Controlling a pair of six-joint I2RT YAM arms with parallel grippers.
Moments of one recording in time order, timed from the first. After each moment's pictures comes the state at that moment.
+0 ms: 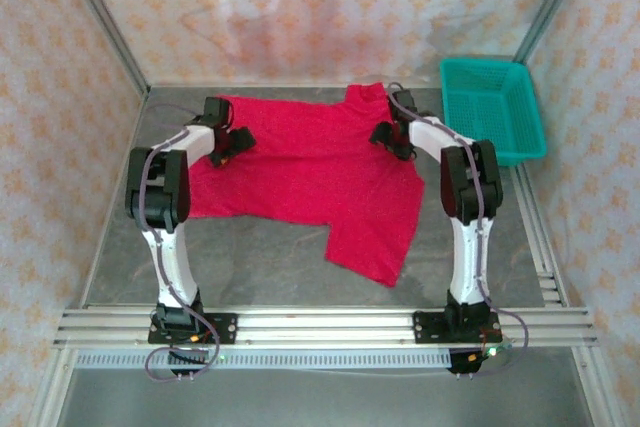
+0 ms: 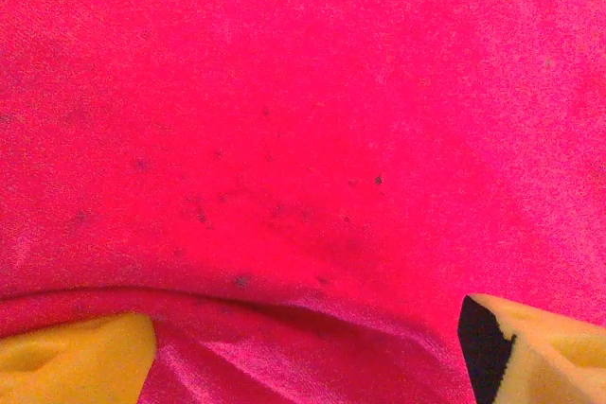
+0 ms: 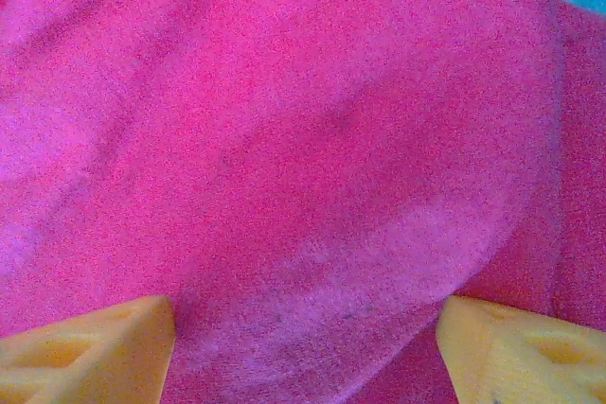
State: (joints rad) left arm 0.00 2.08 1.45 -0.45 0.05 -0.58; right arm 0.22 2.20 1.66 -0.55 -0.03 0.65
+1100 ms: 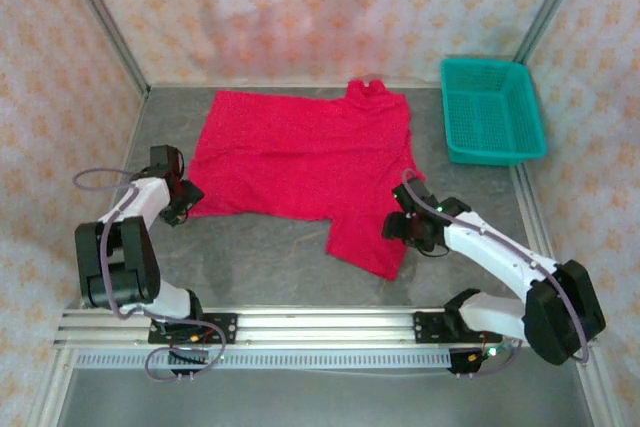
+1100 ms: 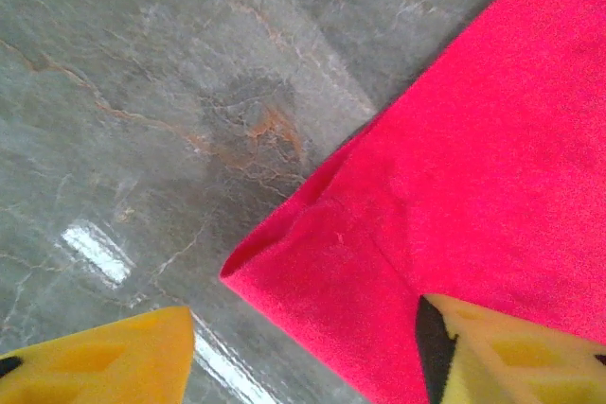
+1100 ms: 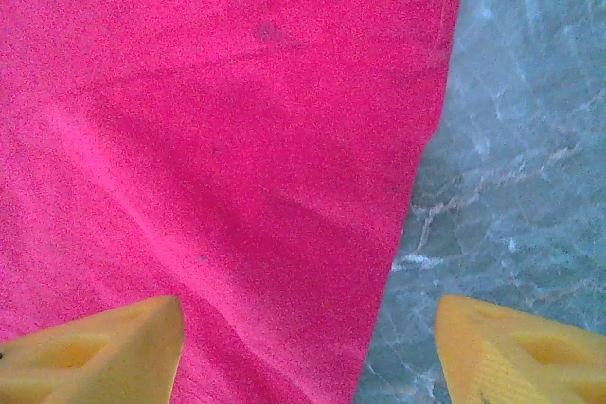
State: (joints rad) left arm 0.24 1.49 0.84 -0.61 -0.07 -0.70; right arm 0.54 1.17 0.69 -0.78 0.03 0.78
